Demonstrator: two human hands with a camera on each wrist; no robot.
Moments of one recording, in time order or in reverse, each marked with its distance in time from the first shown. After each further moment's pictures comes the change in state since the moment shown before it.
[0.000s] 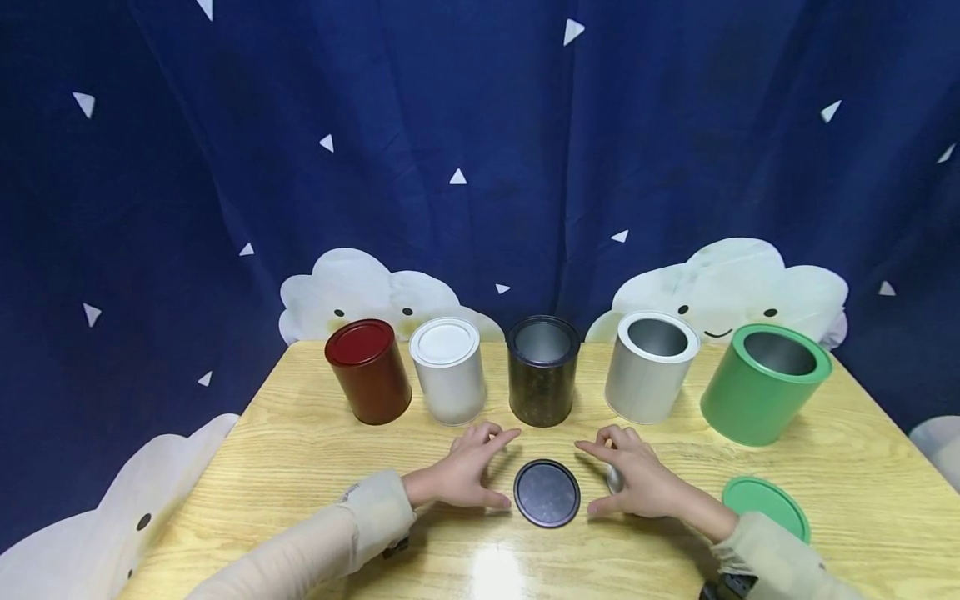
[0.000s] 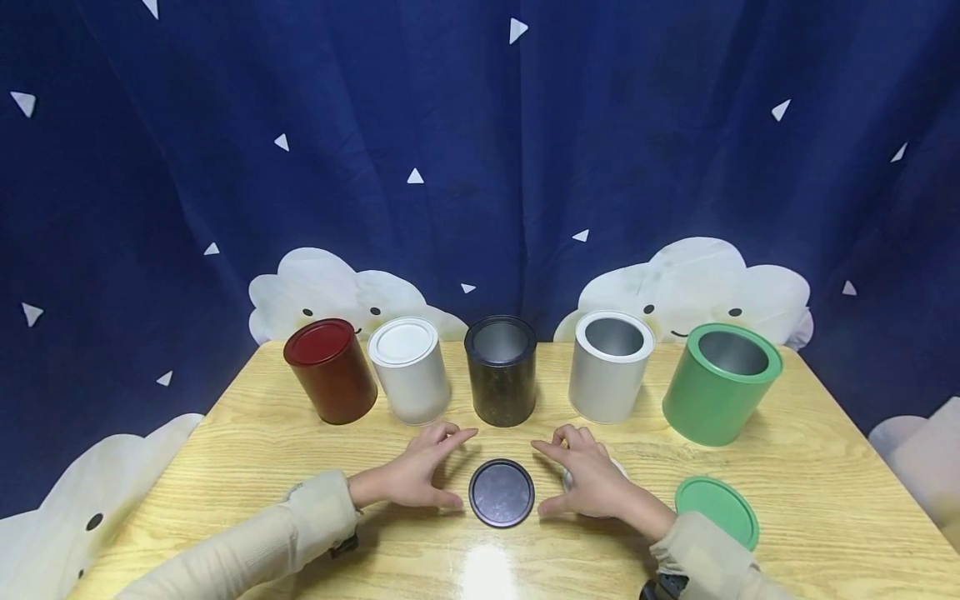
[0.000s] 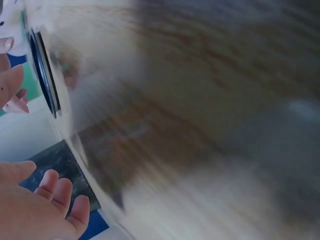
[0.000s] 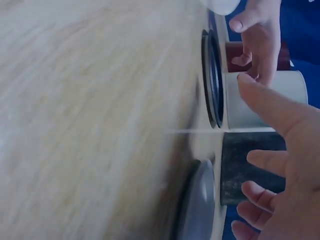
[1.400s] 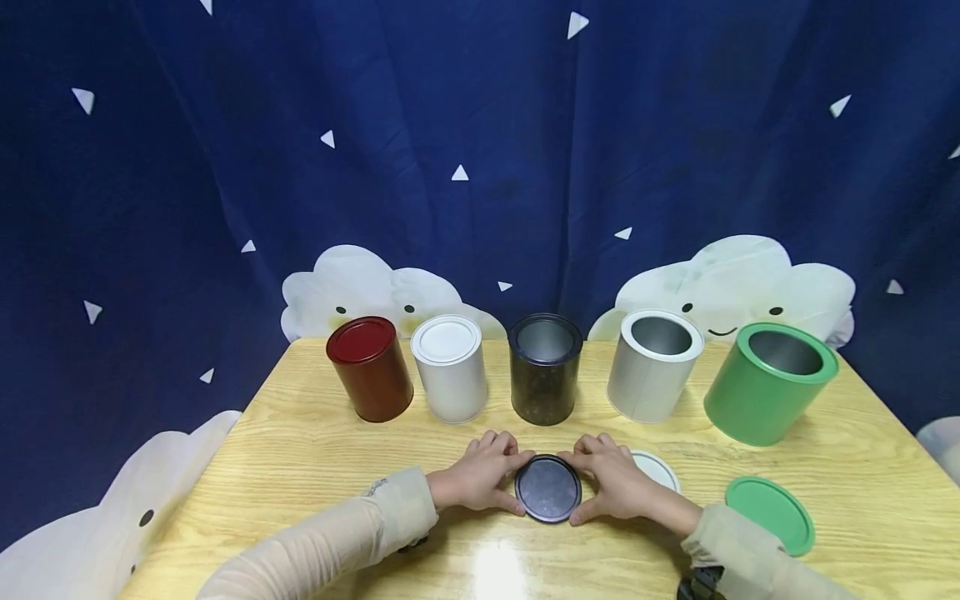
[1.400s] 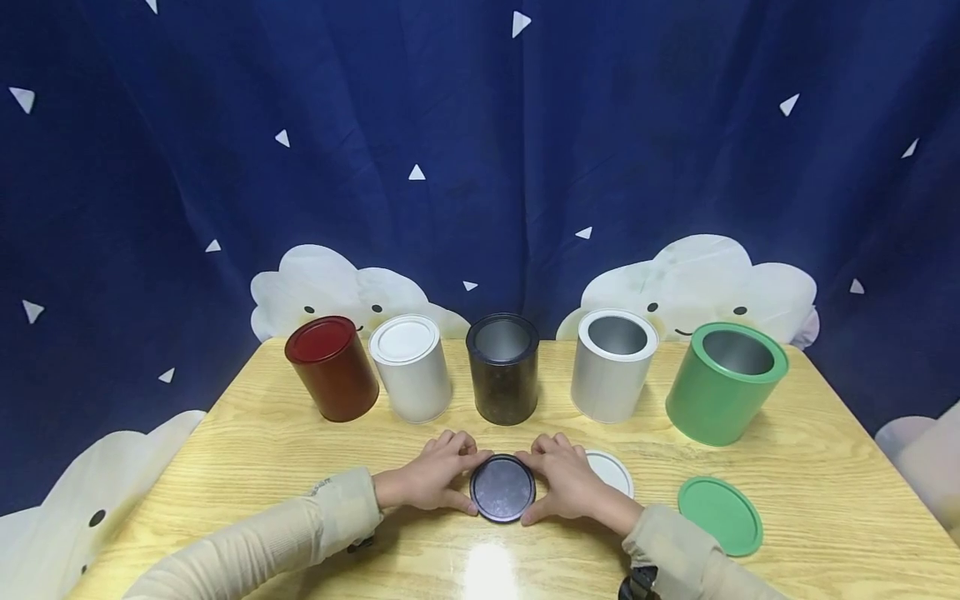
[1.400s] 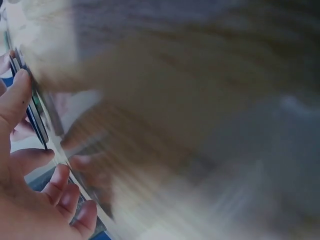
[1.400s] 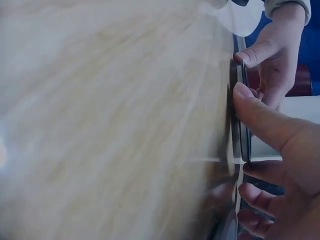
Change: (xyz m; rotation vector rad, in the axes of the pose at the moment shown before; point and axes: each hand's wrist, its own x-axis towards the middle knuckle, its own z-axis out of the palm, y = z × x) left_hand 0.014 0.011 0.014 0.190 -0.149 -0.065; right_hand 0.017 -0.010 0.022 0.047 -0.151 0.076
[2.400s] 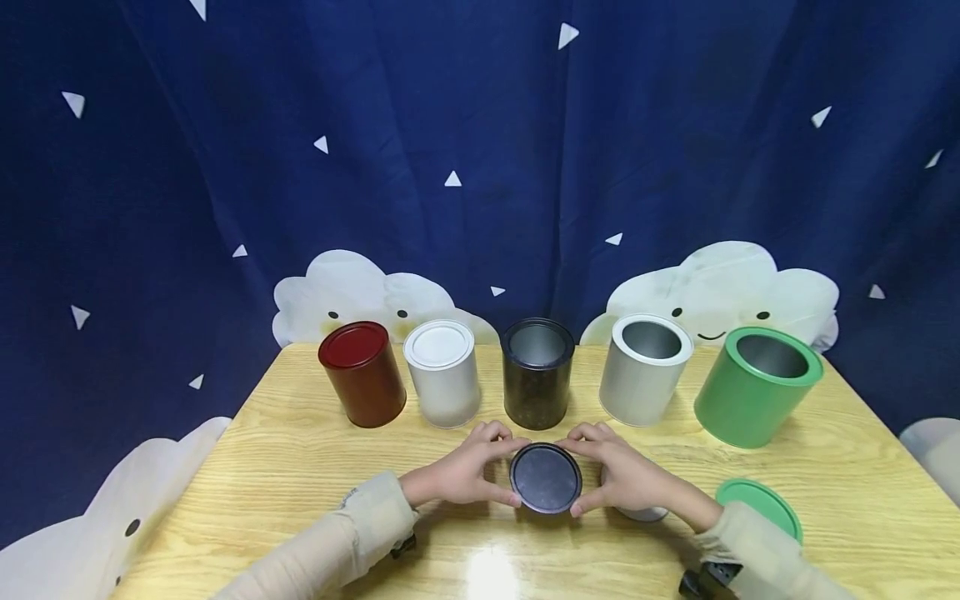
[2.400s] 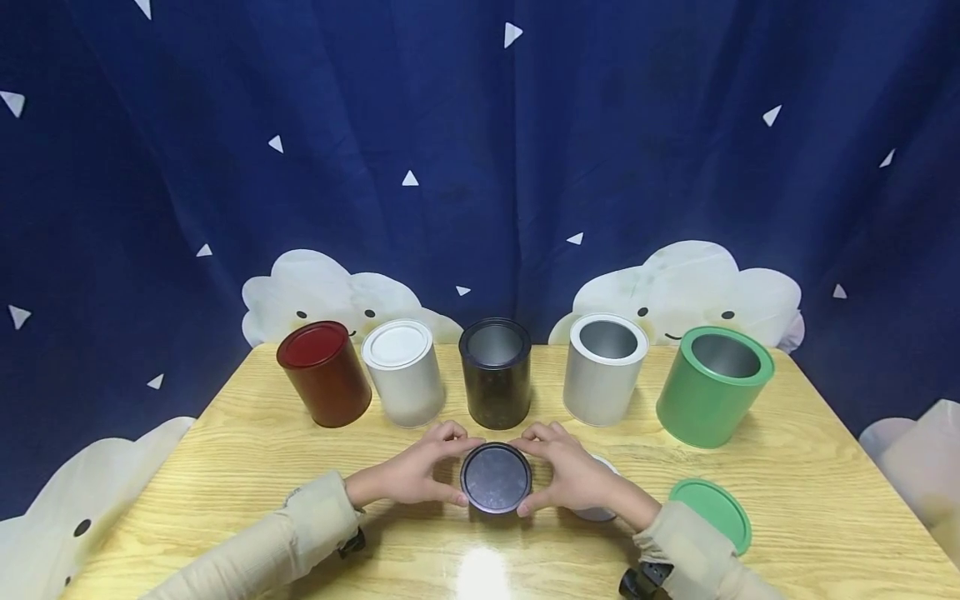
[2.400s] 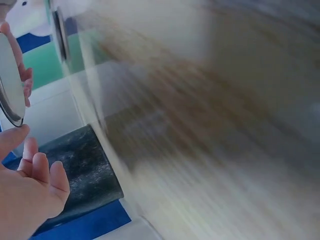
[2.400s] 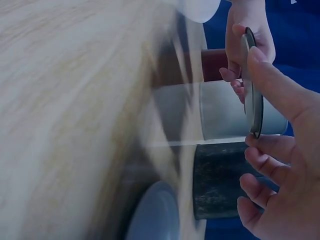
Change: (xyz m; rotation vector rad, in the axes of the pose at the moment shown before) left_hand -0.004 -0.010 -0.015 -0.297 0.220 0.247; right_hand -0.002 0.001 -0.028 0.077 0.121 -0.220
